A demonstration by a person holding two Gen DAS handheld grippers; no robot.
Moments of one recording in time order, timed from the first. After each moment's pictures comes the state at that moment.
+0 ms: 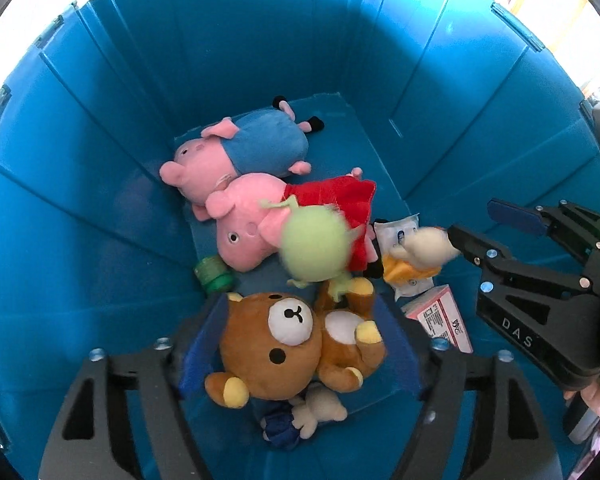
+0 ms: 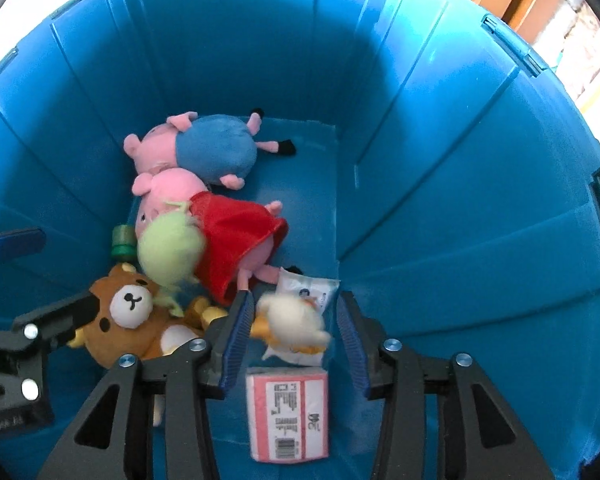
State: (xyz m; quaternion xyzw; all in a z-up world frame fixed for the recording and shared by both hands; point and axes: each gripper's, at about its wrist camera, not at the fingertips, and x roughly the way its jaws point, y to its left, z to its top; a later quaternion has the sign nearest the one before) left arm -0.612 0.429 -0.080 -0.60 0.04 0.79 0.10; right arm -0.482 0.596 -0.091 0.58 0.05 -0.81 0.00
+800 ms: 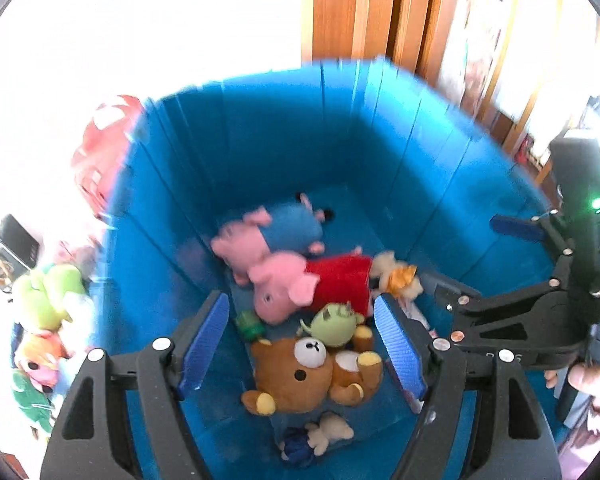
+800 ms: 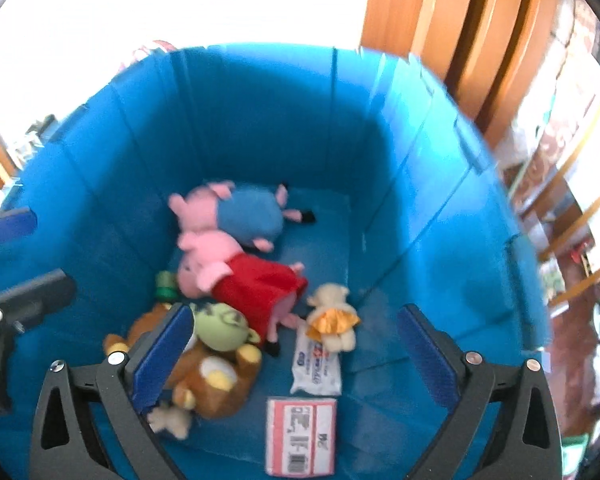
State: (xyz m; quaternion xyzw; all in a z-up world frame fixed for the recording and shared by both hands) left arm -0.545 0.403 0.027 -0.45 0.04 0.89 0.08; right arm -0.448 0.582 -0.009 0.46 0.05 -0.88 0.06
